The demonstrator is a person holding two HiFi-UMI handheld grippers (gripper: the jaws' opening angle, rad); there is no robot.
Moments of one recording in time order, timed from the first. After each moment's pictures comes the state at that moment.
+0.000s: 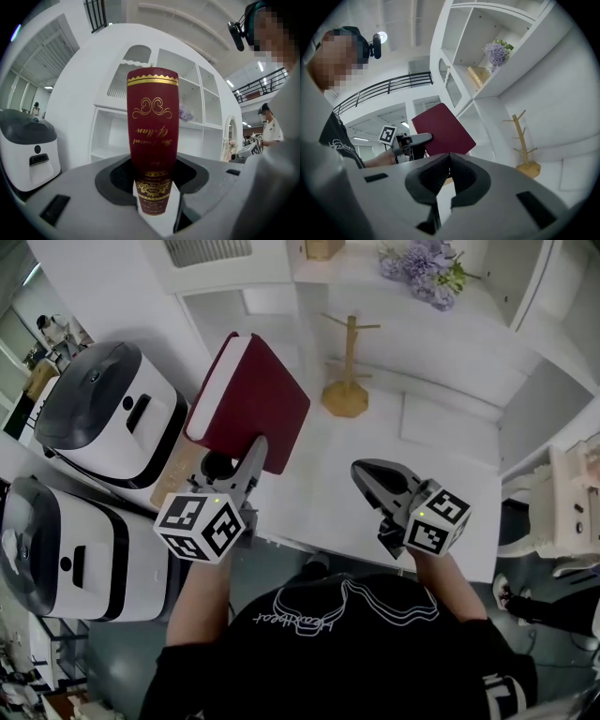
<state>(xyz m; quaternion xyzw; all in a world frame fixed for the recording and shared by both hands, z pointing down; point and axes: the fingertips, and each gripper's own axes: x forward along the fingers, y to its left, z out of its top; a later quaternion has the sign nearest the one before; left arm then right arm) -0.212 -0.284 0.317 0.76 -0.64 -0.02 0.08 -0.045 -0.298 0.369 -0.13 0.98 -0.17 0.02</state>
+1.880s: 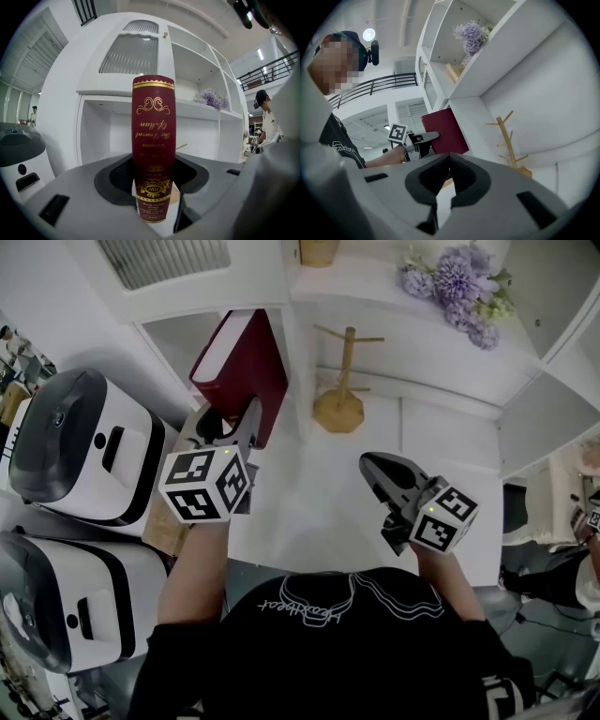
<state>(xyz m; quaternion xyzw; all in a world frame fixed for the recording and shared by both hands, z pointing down) -0.278 -0.456 0.322 0.76 -0.65 0.04 0.08 -0.077 -0.406 0.375 -0.22 0.96 -0.20 0.02</state>
